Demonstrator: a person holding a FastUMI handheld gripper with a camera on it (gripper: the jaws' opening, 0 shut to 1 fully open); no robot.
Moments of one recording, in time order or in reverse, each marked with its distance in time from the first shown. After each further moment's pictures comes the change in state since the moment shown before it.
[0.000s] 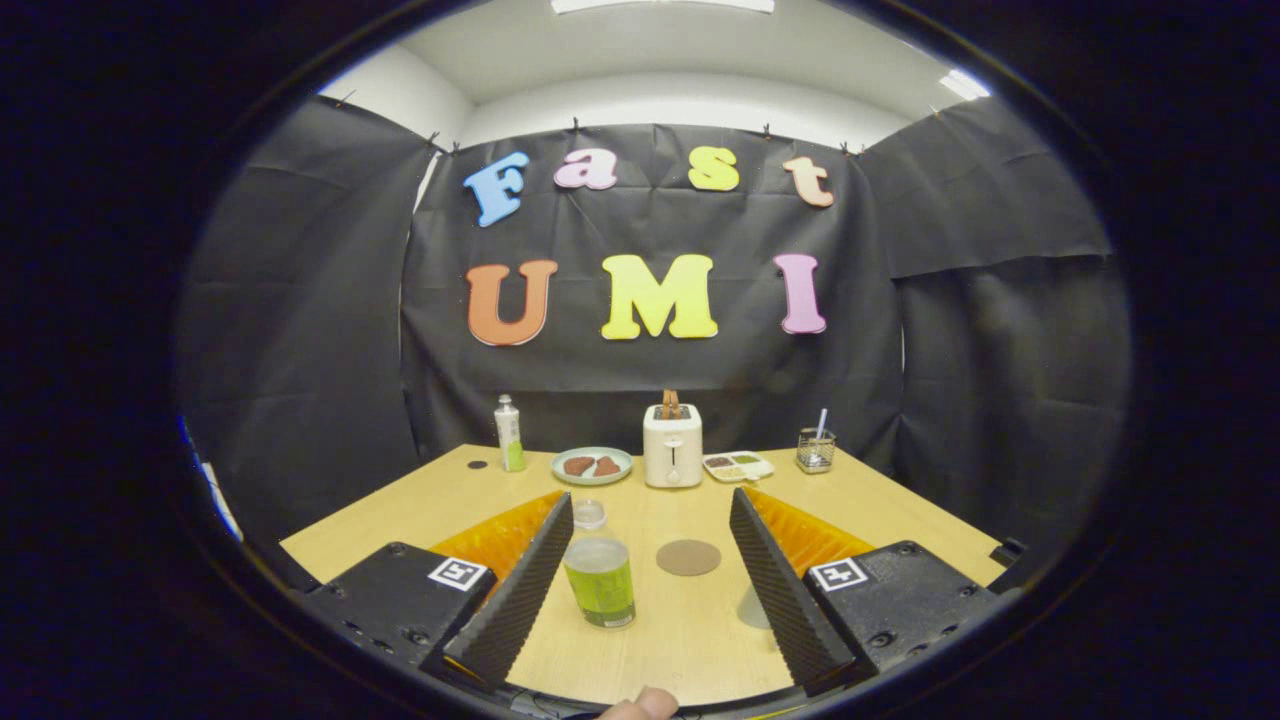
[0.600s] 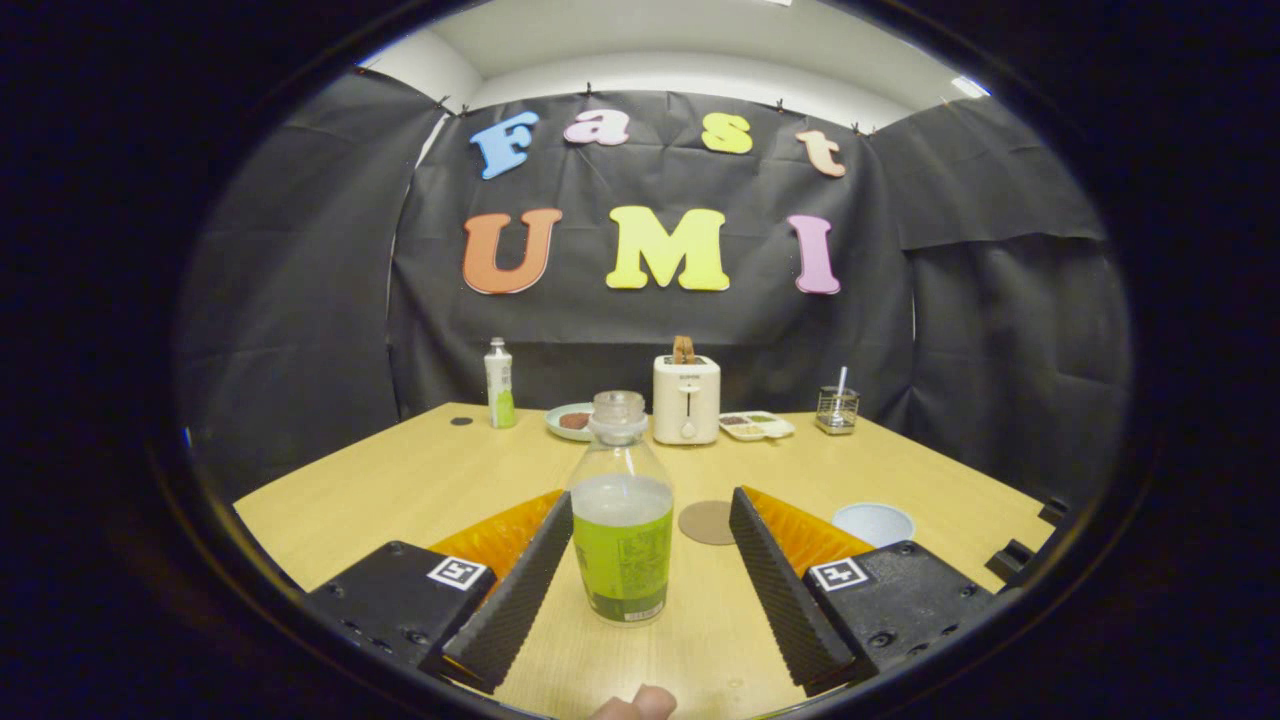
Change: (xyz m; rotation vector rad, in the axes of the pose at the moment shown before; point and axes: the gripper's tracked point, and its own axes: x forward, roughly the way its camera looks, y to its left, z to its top) arm 0.080 0.035 -0.093 -0.005 0.052 -0.028
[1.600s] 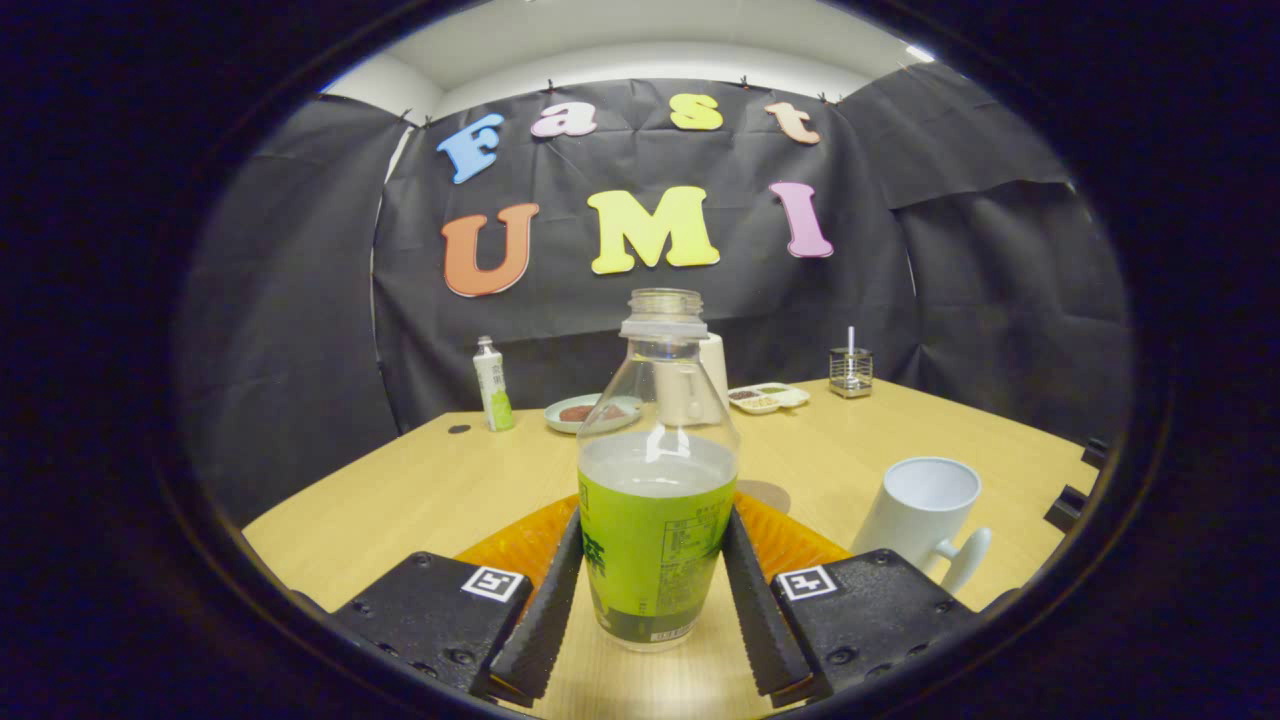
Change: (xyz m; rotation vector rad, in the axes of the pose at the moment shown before) arm 0.025 0.001 -0.011 0.167 0.025 0.043
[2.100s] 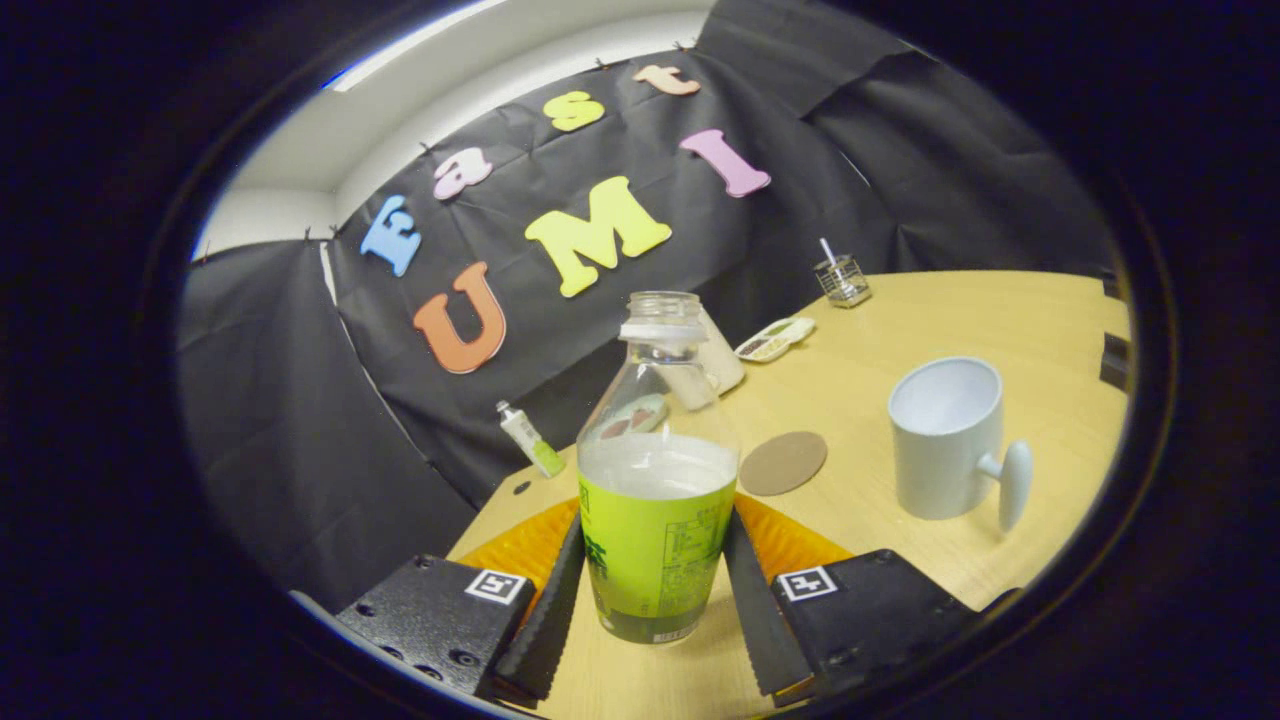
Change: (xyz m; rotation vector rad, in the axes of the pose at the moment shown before) arm -0.013 0.004 0.016 0.462 0.062 0.155
